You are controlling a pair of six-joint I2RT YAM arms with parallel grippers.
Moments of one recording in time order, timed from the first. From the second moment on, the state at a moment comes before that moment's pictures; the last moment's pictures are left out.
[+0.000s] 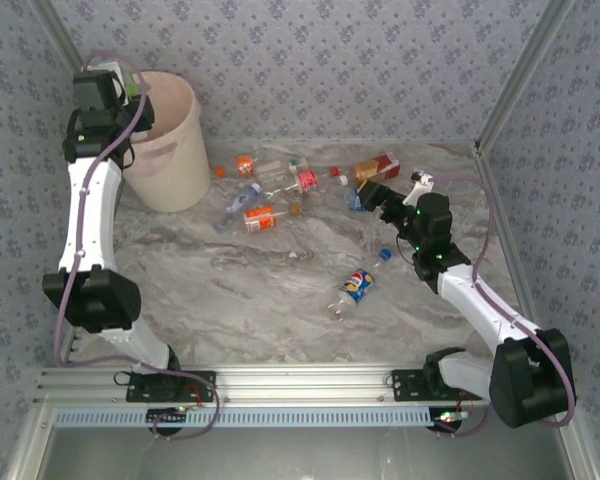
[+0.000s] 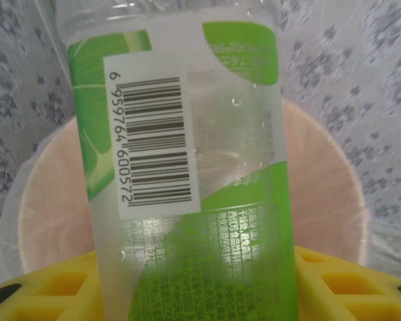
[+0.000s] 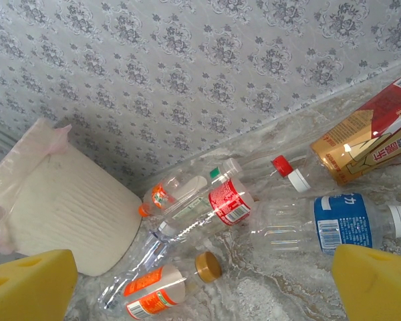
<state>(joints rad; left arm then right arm) 0.08 1.71 1.97 -0.68 -0.08 -0.11 0.27 1.16 0.69 0.29 -0.14 0.67</state>
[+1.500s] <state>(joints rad) 0.18 1.91 2.16 -0.75 0.35 0.12 0.19 1.14 0.70 0.12 -0.13 0.69</state>
